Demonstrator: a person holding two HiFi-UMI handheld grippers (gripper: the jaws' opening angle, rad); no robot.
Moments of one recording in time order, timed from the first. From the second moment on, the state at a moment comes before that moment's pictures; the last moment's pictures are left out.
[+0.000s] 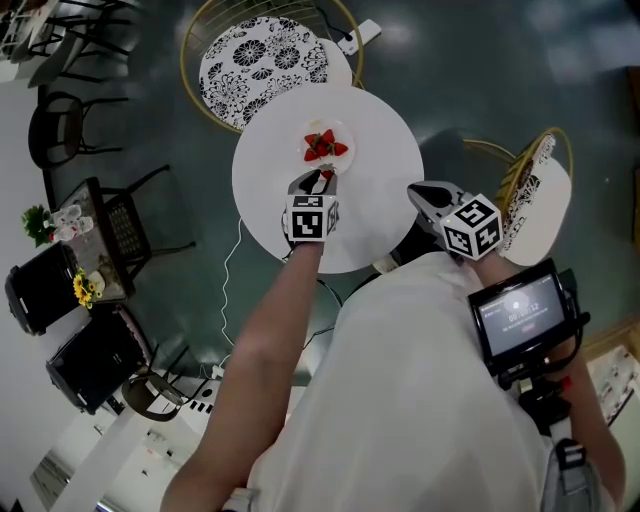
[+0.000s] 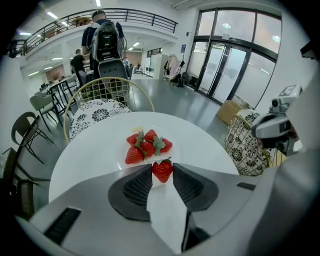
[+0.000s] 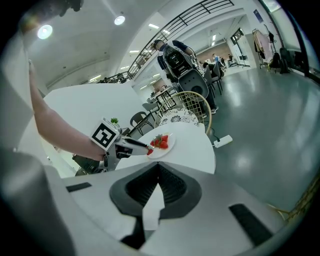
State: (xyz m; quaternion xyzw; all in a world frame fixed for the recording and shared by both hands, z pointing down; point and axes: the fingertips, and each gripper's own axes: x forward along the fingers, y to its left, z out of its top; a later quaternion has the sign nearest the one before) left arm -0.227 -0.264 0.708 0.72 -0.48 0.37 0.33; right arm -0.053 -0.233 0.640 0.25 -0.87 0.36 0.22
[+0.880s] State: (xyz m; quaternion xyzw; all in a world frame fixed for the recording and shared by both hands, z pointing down) left arm -0.226 -0.276 0.724 0.72 -0.48 0.38 0.34; right arm -0.046 -0.233 0.639 0.26 -0.87 0.37 0.22
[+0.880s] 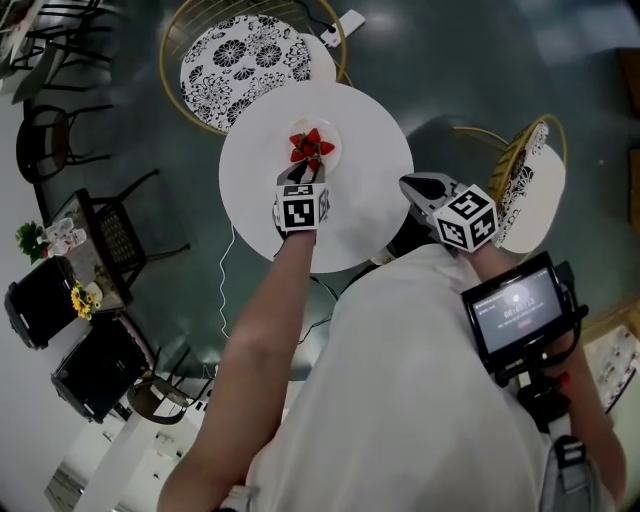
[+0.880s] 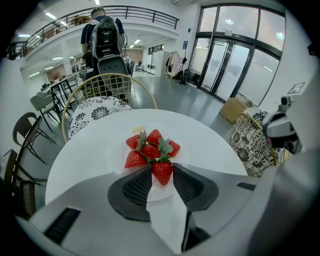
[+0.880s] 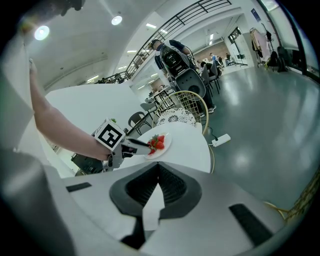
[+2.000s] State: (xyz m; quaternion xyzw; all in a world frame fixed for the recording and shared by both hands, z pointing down) left arm -0.228 -0.250 0.672 0.75 -0.51 0.33 0.27; right arm -0.050 -0.250 0.631 0.24 -0.90 0.31 0.21
